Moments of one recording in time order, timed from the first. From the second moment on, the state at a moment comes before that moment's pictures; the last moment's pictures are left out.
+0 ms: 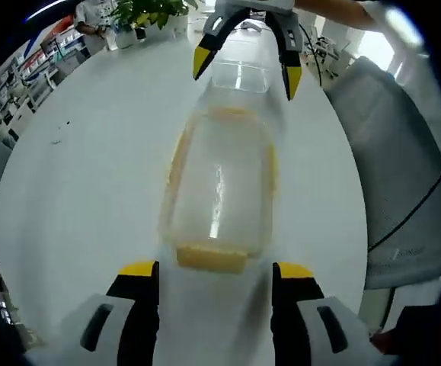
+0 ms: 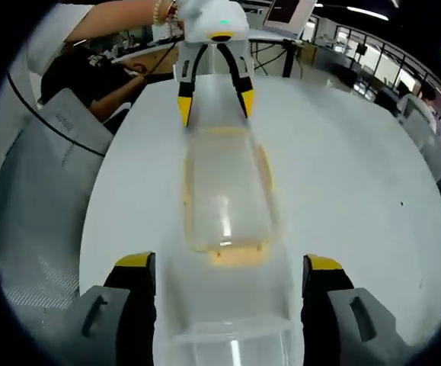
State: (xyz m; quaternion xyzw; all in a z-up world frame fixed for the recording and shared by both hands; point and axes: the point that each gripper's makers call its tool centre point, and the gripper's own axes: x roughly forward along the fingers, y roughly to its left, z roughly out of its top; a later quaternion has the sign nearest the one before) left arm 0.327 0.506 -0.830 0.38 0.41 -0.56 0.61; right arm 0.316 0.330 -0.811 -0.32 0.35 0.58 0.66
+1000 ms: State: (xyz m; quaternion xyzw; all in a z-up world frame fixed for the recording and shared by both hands) left arm 0.326 0.494 -0.843 0.41 0.40 -0.59 0.57; right arm 0.320 0.341 -0.848 -0.37 0.38 0.59 0.60
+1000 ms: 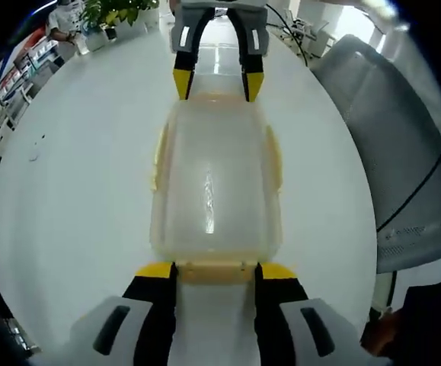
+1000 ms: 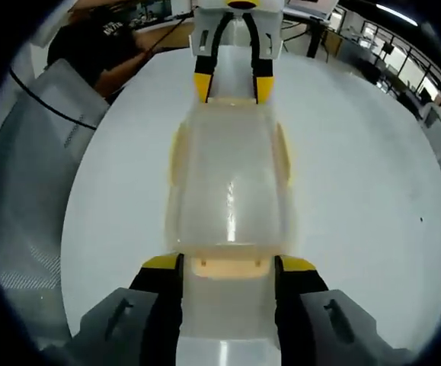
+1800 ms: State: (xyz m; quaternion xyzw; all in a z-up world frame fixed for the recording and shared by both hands) left arm 0.327 0.498 -0.846 0.43 0.41 -0.57 0.57; right arm 0.320 0.340 -0.848 -0.38 0.39 0.59 0.60
